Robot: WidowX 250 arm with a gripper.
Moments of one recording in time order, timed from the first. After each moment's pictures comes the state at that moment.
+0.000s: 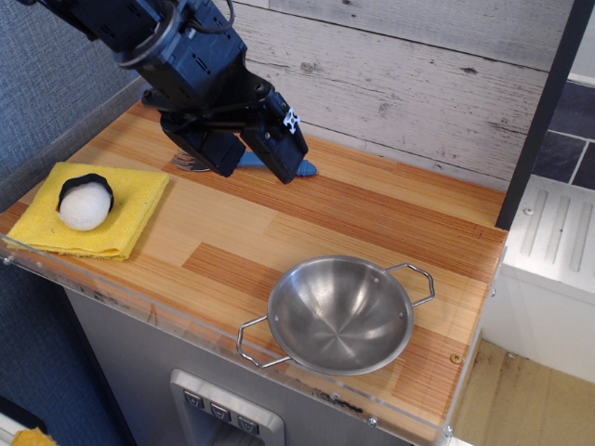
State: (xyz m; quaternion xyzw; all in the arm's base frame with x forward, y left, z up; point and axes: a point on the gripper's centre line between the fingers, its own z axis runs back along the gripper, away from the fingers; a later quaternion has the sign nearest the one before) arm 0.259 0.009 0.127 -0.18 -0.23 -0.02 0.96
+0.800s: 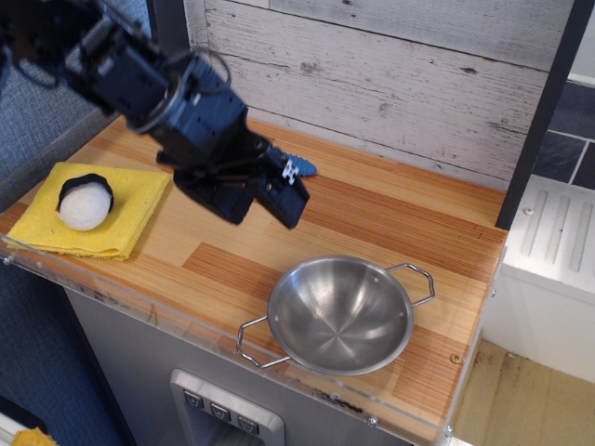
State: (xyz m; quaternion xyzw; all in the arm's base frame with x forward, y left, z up) arm 0.259 0.009 0.080 -0.22 -0.21 0.00 0.95
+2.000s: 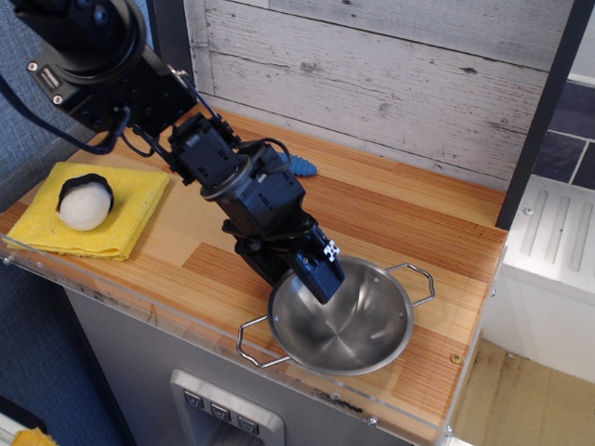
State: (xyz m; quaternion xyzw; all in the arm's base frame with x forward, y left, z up) arm 0.263 -0.028 0.018 -0.27 -0.10 -0.09 0.95
